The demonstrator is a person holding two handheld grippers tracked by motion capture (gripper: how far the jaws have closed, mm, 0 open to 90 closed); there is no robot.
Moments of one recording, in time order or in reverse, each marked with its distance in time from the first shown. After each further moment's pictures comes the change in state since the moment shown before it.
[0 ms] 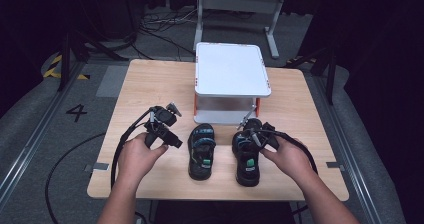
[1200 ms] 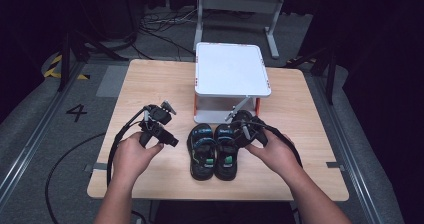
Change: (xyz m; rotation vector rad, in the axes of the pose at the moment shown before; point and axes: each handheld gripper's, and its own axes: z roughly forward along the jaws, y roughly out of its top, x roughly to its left) left arm 0.009 -0.006 -0.008 -0.019 -0.018 -0.030; right arm 0.015 0.030 -0.028 -0.154 0.106 0.028
